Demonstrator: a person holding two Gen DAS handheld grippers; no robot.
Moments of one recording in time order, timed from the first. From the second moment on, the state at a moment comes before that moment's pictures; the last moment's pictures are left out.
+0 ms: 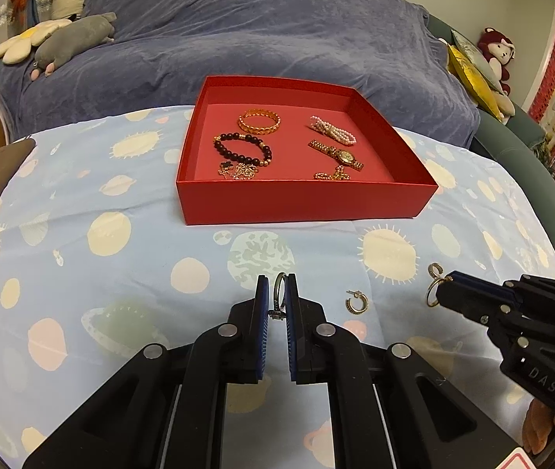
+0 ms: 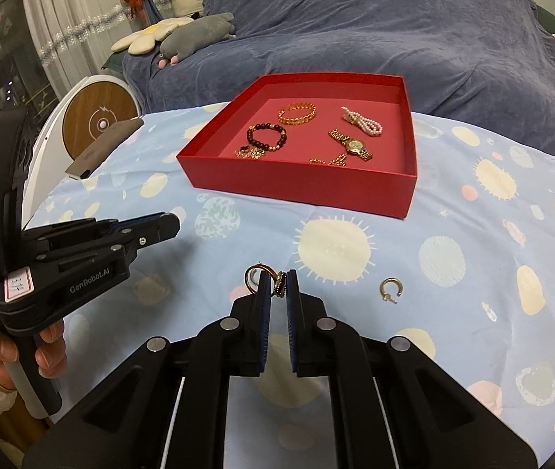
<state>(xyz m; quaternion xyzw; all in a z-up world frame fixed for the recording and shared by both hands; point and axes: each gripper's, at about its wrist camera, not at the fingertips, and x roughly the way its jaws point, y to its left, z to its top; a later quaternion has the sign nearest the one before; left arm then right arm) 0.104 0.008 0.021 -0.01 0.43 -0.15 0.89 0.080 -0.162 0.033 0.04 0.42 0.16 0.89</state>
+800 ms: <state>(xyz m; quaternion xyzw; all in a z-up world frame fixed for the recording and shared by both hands) 0.126 0.029 0.081 -0.03 0.37 -0.13 0.92 0.114 -0.224 0.089 0.10 0.37 0.12 0.92</state>
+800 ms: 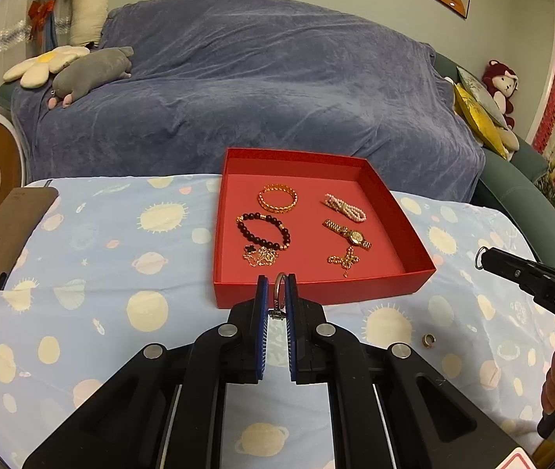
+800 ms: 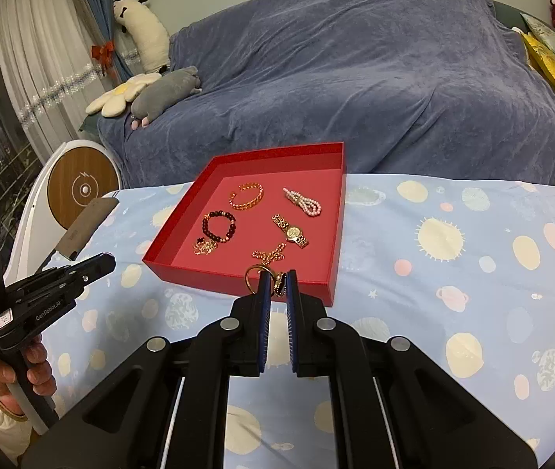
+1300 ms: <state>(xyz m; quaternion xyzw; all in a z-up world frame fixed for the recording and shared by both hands) 0.124 0.030 0.054 -0.03 0.40 -0.13 0.91 0.112 -0.222 0.062 0.11 0.39 0.11 0.91</state>
